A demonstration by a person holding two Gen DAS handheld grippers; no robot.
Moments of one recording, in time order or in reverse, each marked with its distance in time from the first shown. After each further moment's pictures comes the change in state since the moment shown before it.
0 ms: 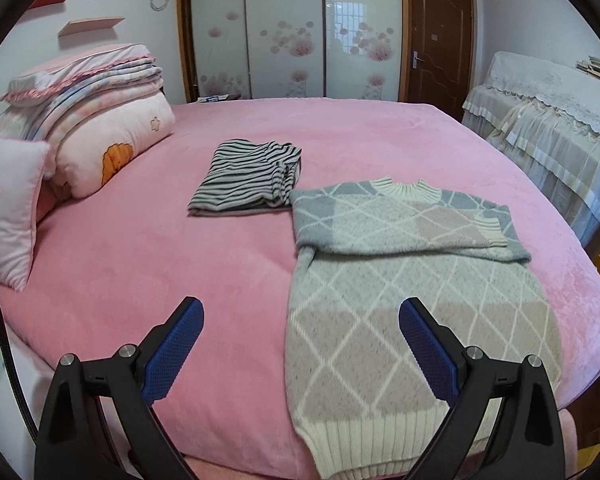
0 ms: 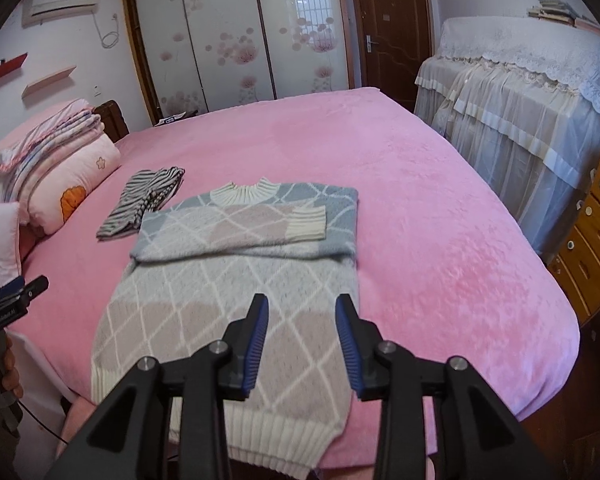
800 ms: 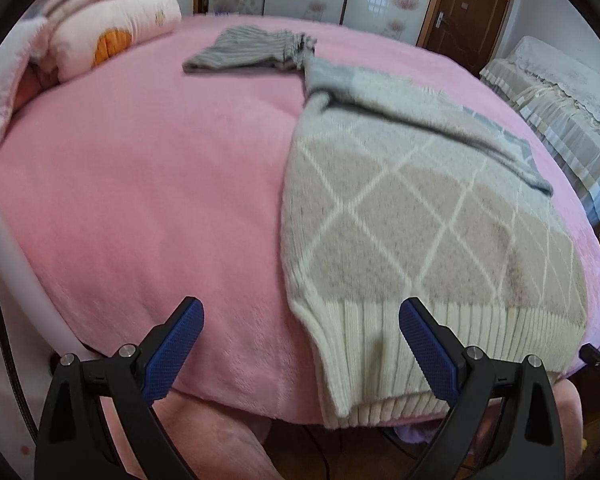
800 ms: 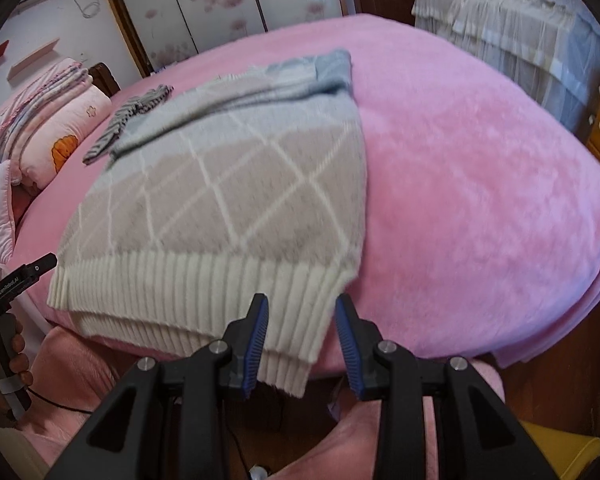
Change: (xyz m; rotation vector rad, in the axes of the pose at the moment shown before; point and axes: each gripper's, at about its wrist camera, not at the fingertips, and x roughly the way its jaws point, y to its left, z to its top) left arm 0.079 0.017 -0.122 -0.147 0.264 -0.079; right arm 0.067 -0.015 -0.143 0.083 0.234 0.045
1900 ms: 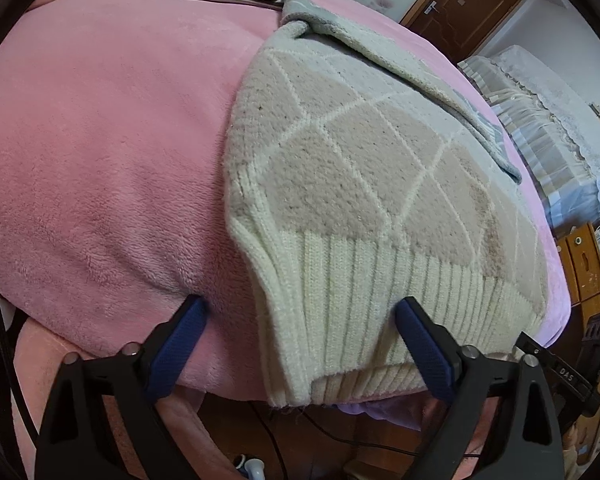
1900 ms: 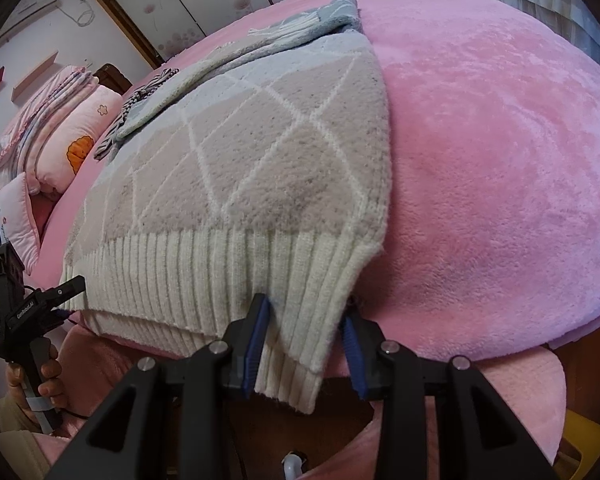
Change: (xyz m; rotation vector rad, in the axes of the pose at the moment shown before) left arm 0.040 0.001 -0.026 -0.106 0.145 -0.242; right arm 0.047 -0.014 -0.001 0.083 0.090 0.169
